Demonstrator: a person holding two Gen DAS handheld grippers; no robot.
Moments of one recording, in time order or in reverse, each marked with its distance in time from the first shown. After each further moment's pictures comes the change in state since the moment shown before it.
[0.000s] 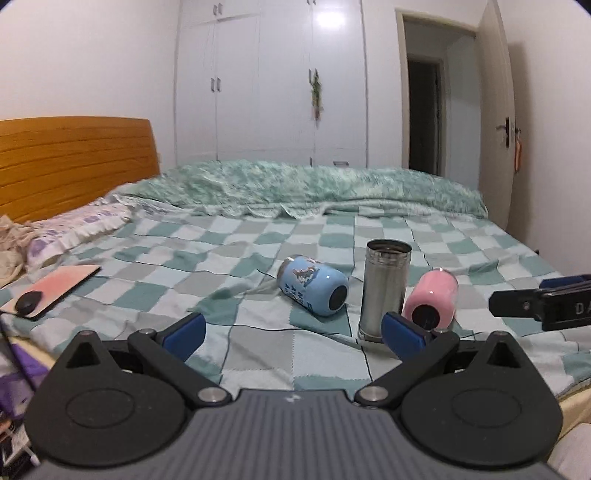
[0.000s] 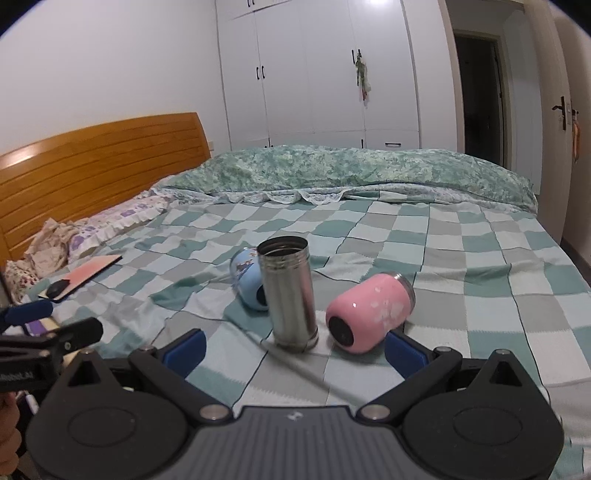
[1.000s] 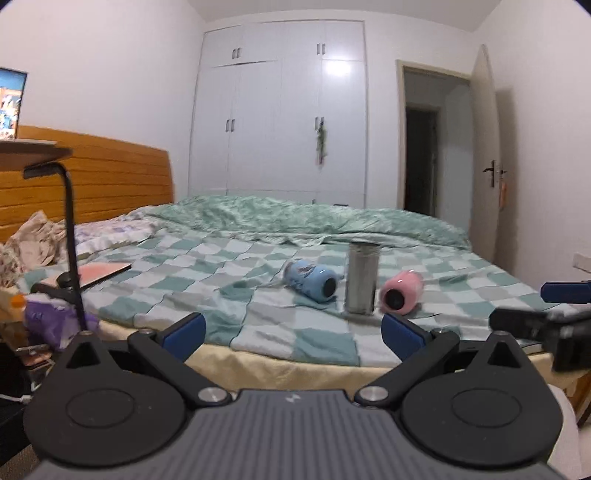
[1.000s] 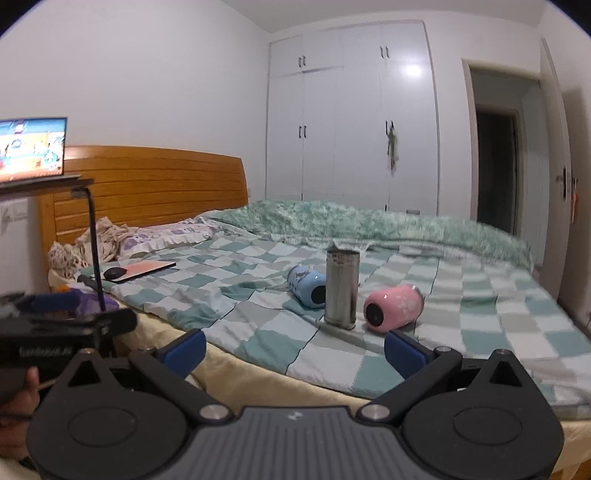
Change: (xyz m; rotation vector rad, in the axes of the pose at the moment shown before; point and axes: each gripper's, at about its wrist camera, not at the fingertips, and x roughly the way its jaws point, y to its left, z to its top) left arm -0.154 0.012 -0.087 -0.037 -0.156 -0.010; right arm -0.157 0.080 -0.118 -0.183 -0.217 0.008
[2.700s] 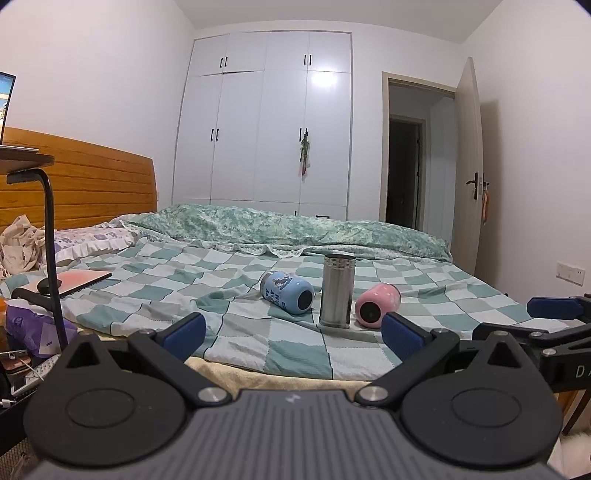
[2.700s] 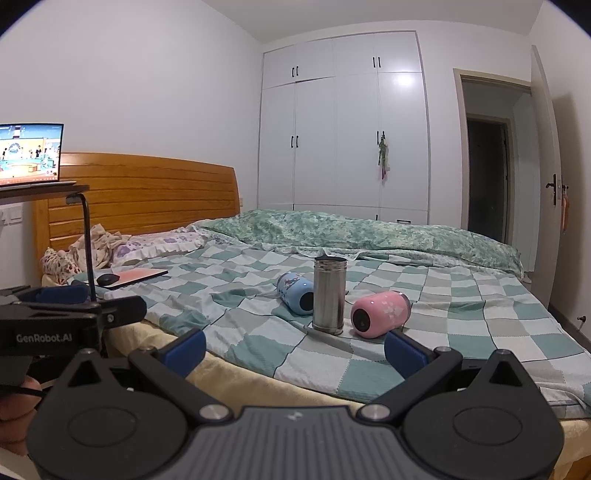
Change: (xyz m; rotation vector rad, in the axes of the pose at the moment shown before) left arm -0.001 -0.016 0.002 -0.015 -0.027 -0.057; right arm -0.006 -0.006 -0.006 0.041 -0.022 -0.019
